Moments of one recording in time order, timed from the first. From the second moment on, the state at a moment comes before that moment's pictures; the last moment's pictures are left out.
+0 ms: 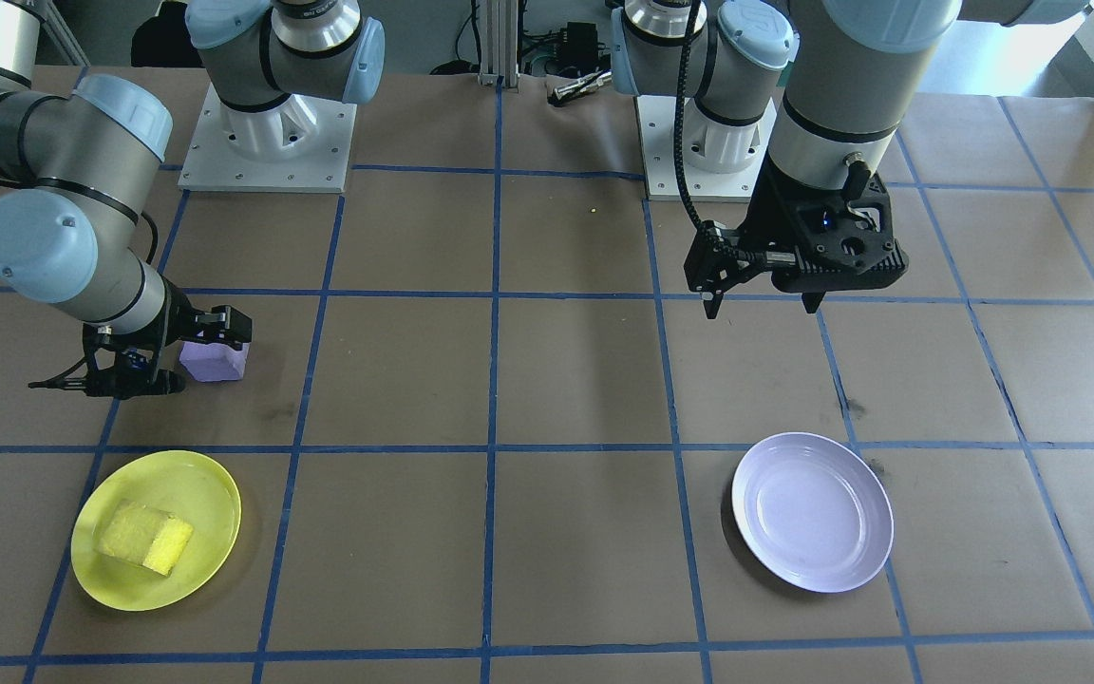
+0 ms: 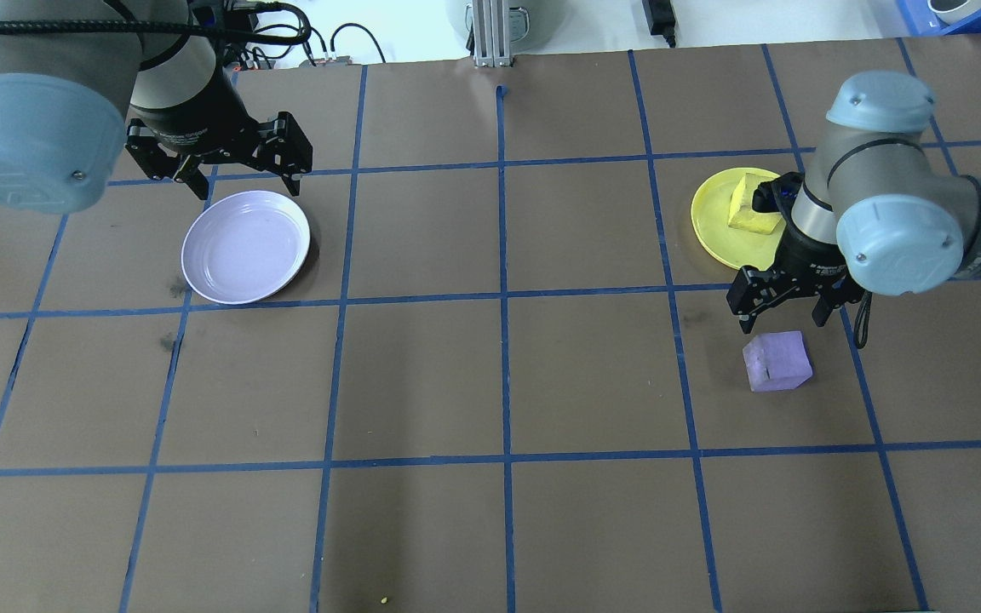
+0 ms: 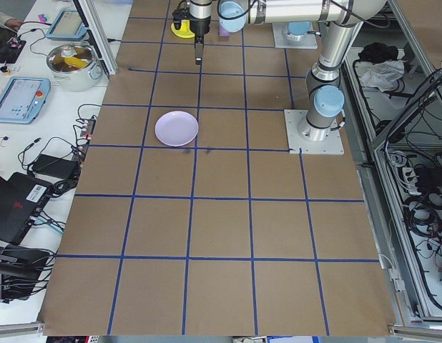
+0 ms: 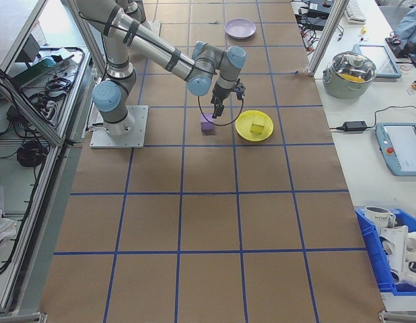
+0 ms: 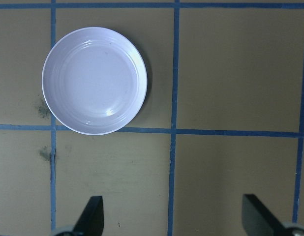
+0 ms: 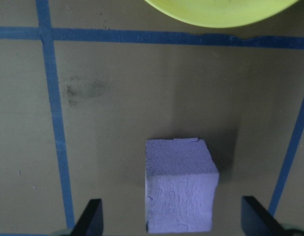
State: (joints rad) left arm -1.60 -1.63 -1.60 -1.39 1.64 -0.07; right arm 1.37 -1.39 1.96 -1.90 -1.65 -0.24
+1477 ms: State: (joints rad) left arm -1.58 -1.62 -1.60 -1.39 1.64 -0.07; right arm 1.45 -1.36 1.88 -1.75 -1.53 -0.07
